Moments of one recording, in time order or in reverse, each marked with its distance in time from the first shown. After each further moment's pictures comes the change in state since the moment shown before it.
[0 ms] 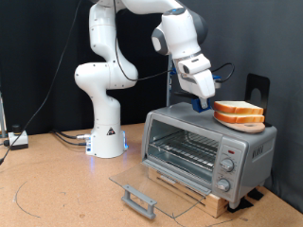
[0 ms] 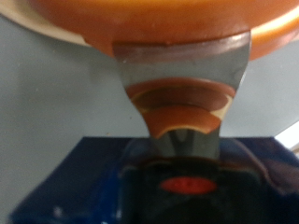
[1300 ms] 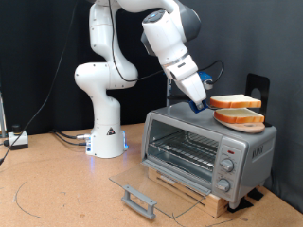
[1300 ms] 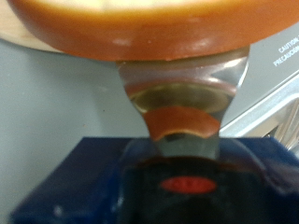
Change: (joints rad) arm 0.000 0.023 -0.130 0.009 0.182 -0.067 -0.145
